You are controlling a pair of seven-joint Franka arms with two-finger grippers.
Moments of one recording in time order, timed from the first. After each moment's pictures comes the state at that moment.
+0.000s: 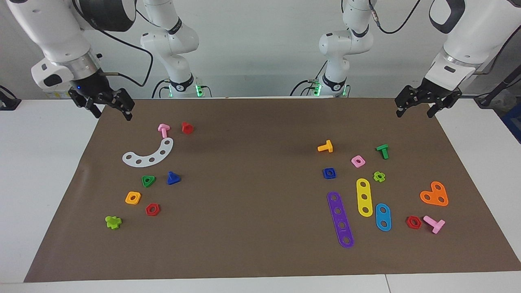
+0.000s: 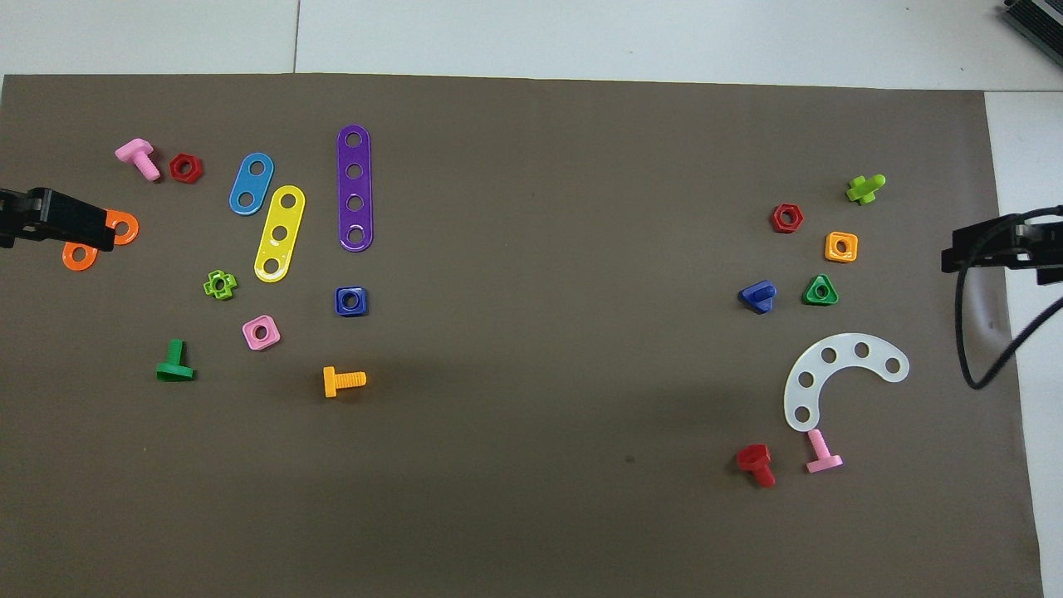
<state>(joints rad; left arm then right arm) 0.06 0.10 -0.09 -1.41 0.00 1.51 0.06 0.19 0.00 -0.26 -1.55 0.01 1.52 0.07</state>
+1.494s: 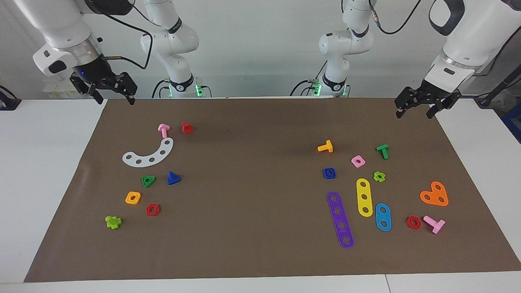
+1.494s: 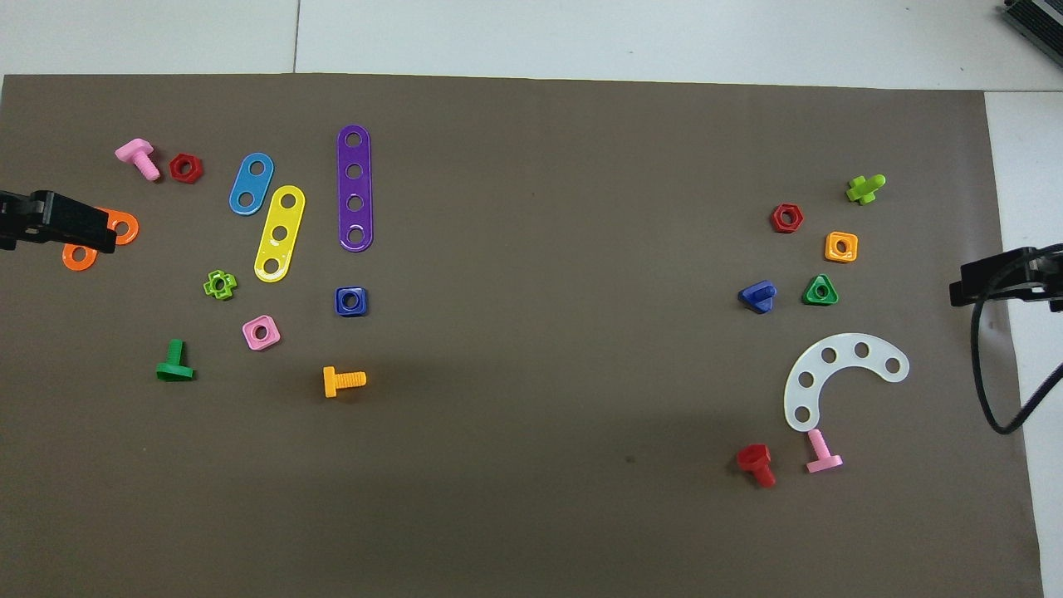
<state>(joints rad) 0.06 0.09 -0.09 -1.44 0.00 1.52 0.06 0.19 -0.03 -0.25 -1.55 0.00 1.46 0.02</state>
